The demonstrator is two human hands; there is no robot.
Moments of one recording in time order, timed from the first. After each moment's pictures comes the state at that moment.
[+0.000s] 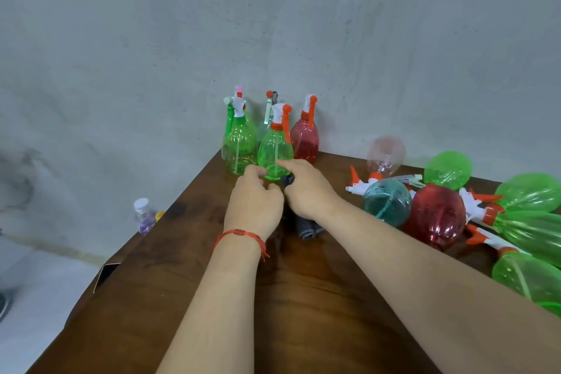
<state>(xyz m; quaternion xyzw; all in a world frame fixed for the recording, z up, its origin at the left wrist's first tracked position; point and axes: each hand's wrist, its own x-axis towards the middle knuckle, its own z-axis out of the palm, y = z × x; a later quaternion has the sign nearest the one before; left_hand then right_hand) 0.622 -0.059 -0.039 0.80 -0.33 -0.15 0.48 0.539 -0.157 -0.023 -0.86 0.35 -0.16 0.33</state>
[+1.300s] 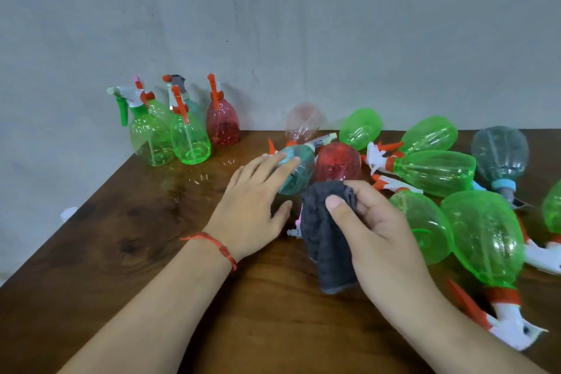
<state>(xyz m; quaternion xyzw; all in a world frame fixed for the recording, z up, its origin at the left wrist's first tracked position) 0.494 -0.102 -0.068 0.67 -0.70 0.08 0.23 0.273 -0.103 -0.035 -0.62 0.30 -0.46 0.56</state>
